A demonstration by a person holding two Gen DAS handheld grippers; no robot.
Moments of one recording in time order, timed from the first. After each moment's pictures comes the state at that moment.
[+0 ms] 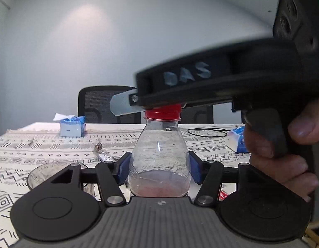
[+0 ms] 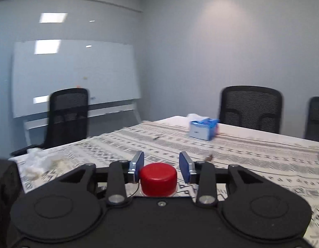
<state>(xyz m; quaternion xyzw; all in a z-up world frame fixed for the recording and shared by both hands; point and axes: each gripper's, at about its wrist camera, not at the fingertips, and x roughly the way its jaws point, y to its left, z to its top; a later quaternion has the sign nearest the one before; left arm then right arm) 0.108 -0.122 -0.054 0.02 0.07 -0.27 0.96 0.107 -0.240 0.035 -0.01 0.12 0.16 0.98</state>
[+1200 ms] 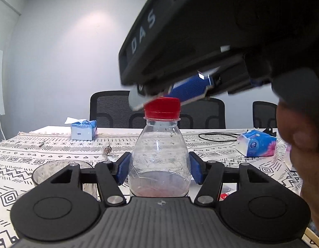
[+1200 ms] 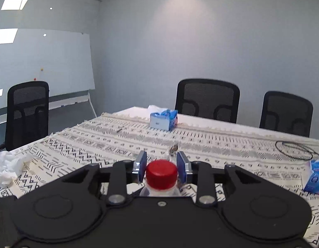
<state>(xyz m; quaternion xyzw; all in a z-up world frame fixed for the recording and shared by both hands) 0.101 -0.129 -0.052 0.00 0.07 -0.24 0.97 0.086 -0.214 0.040 -0.02 0.15 0.06 0.99</state>
